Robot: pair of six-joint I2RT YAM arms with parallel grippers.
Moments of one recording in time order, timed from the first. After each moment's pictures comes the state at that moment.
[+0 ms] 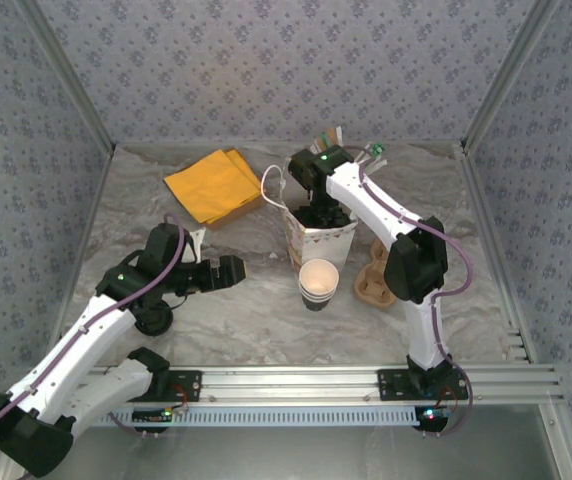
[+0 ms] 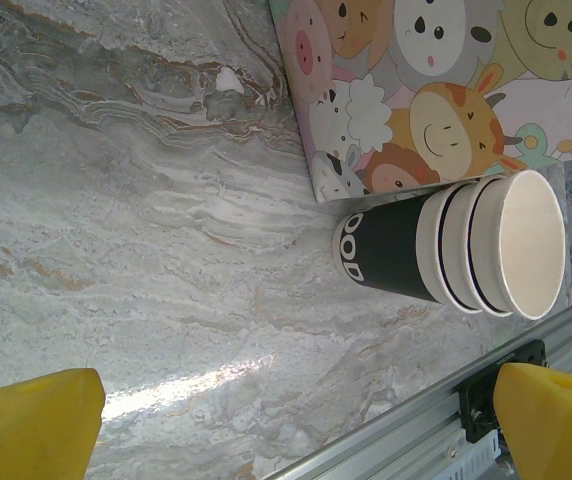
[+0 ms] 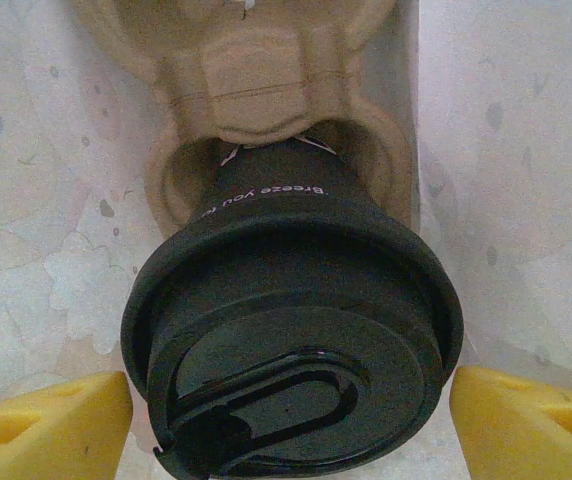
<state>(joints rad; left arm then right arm) -0.53 0.87 0.82 -0.78 0.32 -0.67 0.61 2.07 2.01 -1.54 -0.07 0.56</state>
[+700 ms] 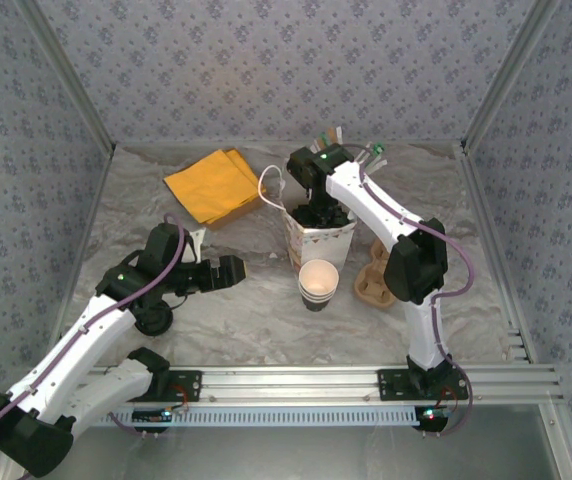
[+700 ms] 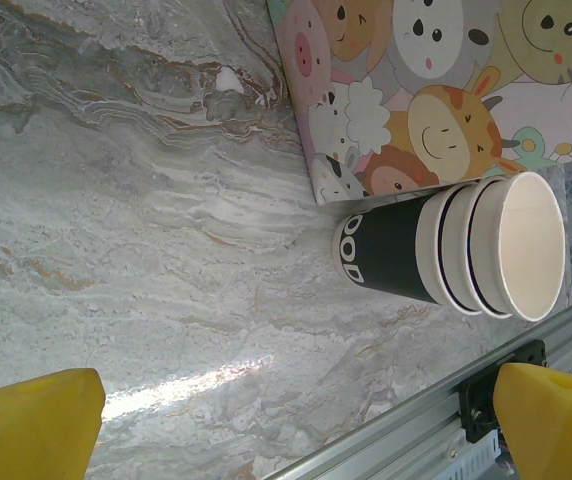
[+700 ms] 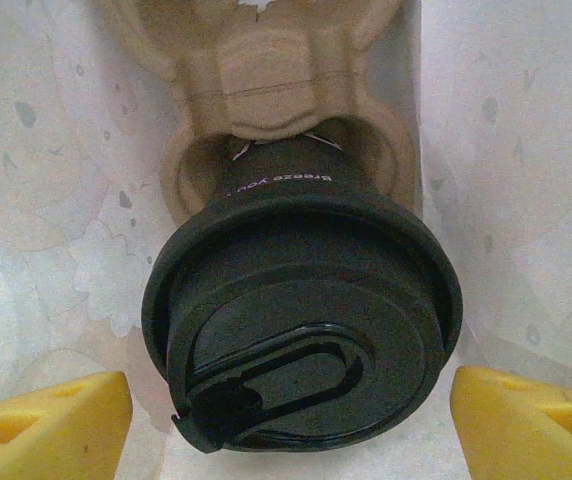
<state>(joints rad) -0.53 0.87 0.82 -0.78 0.32 -0.67 0.62 2.07 2.04 -1.56 -0.07 0.57</state>
